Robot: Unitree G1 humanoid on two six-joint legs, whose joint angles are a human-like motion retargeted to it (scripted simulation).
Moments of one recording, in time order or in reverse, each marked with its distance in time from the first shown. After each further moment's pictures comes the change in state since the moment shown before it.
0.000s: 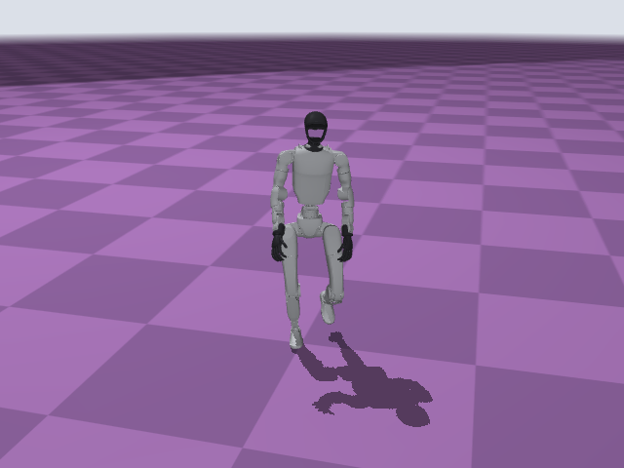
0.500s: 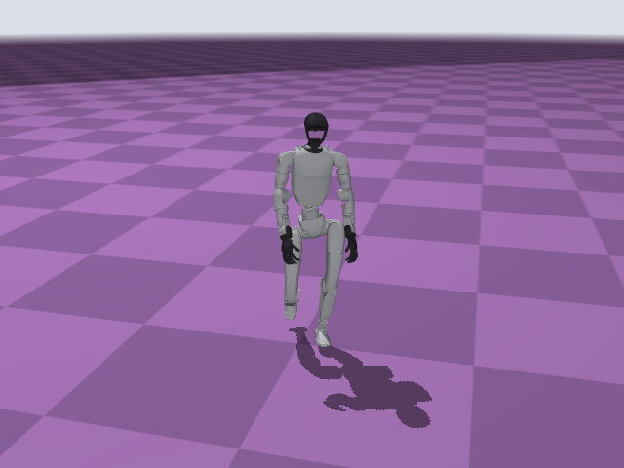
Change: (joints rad) left arm -0.110 0.009 0.051 -0.038 -0.096 -0.010 0.104; right arm -0.011 0.060 0.063 0.028 -0.016 0.010 0.106; waist -0.023 -0.214 -0.032; left_leg 0.101 -0.397 0.045 -1.020 0.006 0.101; right_leg -0.018 -0.338 0.019 0.746 0.233 0.192
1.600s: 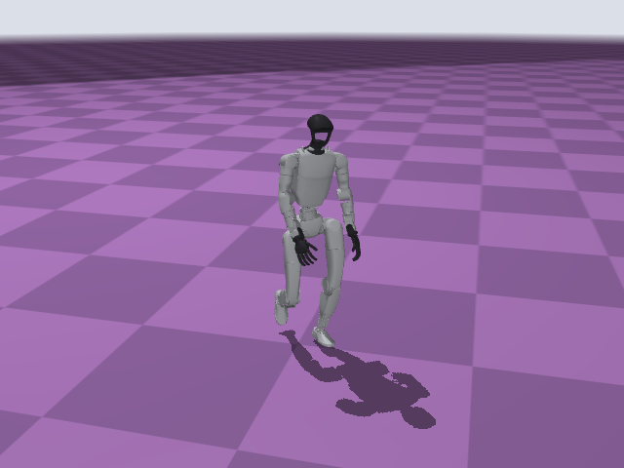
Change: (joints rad) left arm 0.023 0.014 0.024 0.040 0.052 0.011 0.017; right arm -0.063 -0.033 0.018 -0.077 -0.063 -0.010 -0.056; waist -0.012 0.016 0.030; left_leg -0.135 0.070 0.060 0.119 0.033 -0.026; right_leg -0.069 0.002 -0.039 -0.009 0.002 -0.011
